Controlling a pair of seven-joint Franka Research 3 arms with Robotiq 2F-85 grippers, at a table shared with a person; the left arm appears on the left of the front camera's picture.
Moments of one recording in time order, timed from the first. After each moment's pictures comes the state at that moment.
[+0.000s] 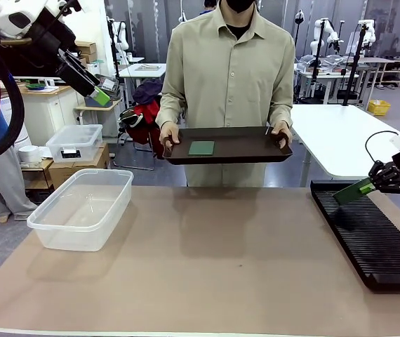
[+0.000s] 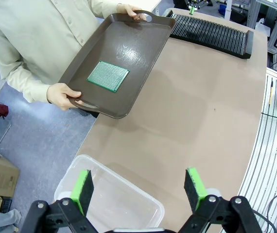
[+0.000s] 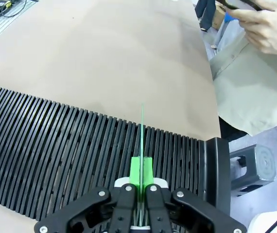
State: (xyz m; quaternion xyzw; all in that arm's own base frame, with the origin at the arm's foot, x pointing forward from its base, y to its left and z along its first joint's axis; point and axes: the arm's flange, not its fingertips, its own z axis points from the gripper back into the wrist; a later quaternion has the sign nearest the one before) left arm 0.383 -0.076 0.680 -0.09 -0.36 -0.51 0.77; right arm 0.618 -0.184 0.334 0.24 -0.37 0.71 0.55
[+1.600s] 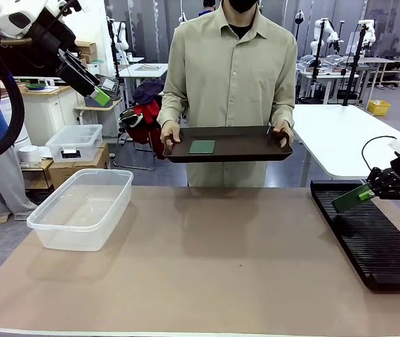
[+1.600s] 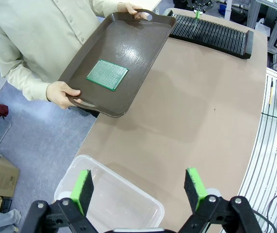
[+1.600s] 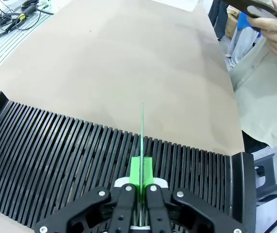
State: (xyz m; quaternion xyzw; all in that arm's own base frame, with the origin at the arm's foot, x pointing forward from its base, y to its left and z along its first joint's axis) left arm 0.383 -0.076 0.680 -0.09 -0.36 -0.51 0.77; right arm 0.601 -0.172 0.322 0.30 -0.35 0.70 0.55
